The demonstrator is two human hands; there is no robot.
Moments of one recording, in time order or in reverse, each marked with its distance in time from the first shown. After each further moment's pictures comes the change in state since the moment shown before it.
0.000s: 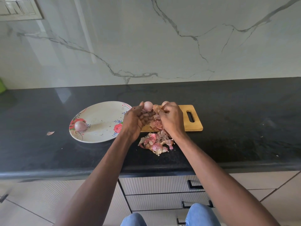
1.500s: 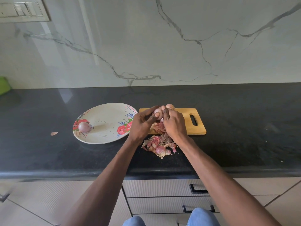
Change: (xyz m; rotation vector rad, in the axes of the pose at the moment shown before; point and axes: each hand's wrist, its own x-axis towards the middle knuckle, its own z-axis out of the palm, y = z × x) left_hand -0.013 -0.009 0.000 0.621 -0.154 0.384; right_hand 0.002 0.007 0.011 -0.143 -0.040 -0.069
